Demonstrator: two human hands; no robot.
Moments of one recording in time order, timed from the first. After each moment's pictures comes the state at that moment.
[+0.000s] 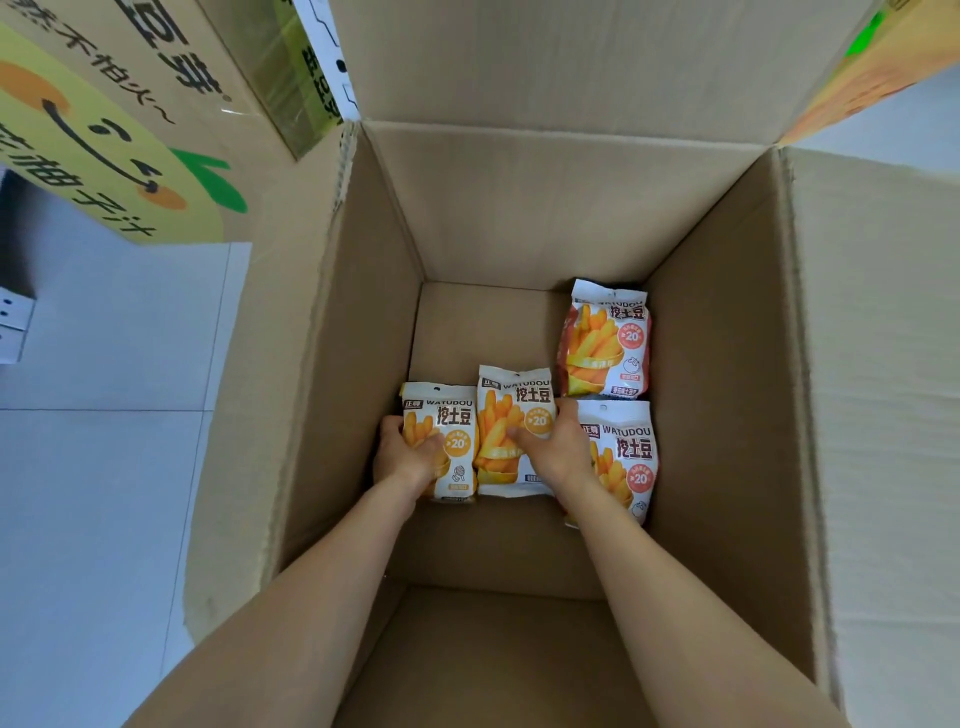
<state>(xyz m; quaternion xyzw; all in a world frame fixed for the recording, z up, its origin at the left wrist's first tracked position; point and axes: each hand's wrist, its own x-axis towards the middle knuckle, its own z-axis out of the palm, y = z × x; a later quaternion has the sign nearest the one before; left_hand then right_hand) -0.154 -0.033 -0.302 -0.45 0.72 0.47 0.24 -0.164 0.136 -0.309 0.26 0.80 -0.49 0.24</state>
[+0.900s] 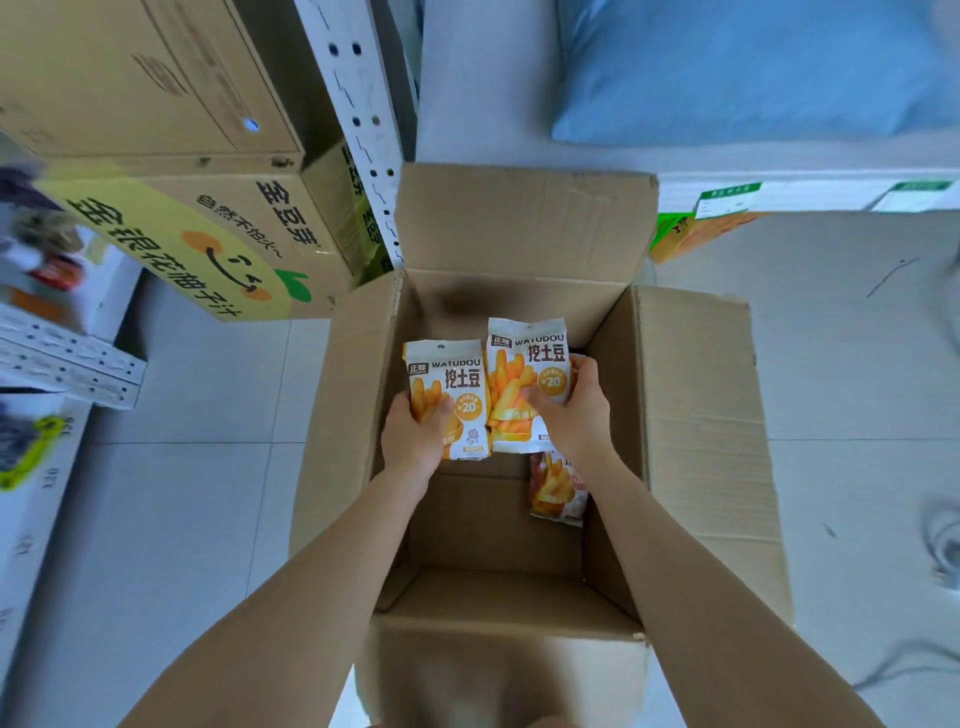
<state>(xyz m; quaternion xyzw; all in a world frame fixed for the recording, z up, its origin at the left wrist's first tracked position) -0.160 -0.015 -0.088 -0.35 0.74 0.56 0.14 -0.180 0.163 -0.077 0.22 0.81 -0.53 0.11</state>
